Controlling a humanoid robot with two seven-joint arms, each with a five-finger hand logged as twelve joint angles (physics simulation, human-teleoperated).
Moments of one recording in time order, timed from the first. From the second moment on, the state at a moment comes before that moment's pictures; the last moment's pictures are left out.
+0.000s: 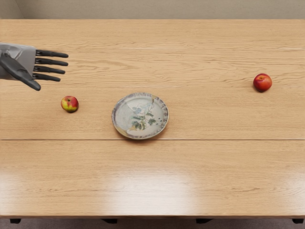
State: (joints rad) left arm -1.28 1.01 -0.21 -1.16 -0.23 -0.61 0.61; right arm -0.09 0.00 -0.05 0.23 -0.16 0.03 -0.20
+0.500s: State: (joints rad) left arm -1.30 0.93 -0.26 -1.16 0.15 -0.61 0.61; right arm -0.09 0.00 -0.05 0.23 -0.15 0.03 -0.20
